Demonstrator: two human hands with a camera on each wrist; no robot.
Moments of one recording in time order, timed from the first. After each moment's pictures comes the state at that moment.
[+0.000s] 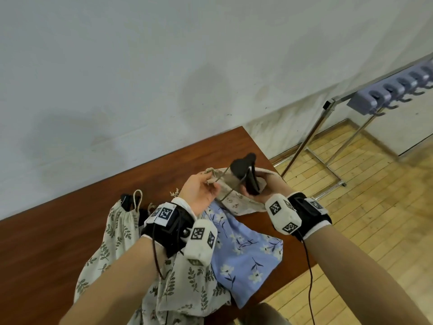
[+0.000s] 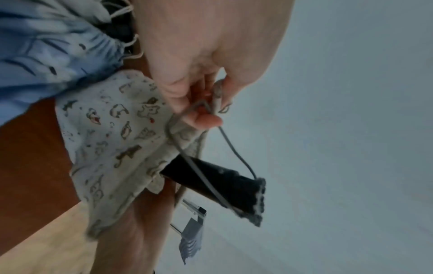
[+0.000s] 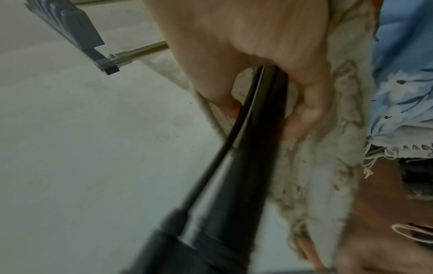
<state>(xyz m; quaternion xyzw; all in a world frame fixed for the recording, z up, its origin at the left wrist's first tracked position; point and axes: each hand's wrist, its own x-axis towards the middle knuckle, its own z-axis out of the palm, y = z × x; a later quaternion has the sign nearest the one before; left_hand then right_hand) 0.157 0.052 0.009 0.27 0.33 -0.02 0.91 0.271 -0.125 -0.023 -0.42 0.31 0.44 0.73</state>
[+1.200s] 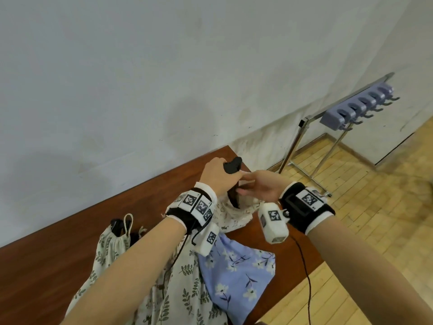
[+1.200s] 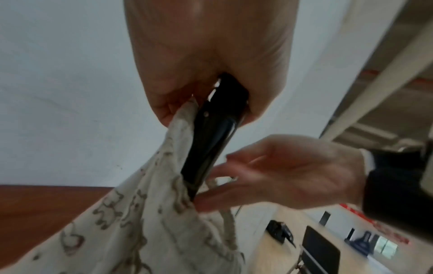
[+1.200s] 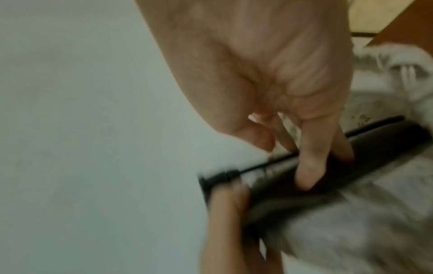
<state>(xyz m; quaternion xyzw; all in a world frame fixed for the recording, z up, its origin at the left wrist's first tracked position) 0.225 0.010 0.073 0.89 0.15 0.01 0.44 0.282 -0.134 0.067 -0.56 0.14 0.47 0.67</state>
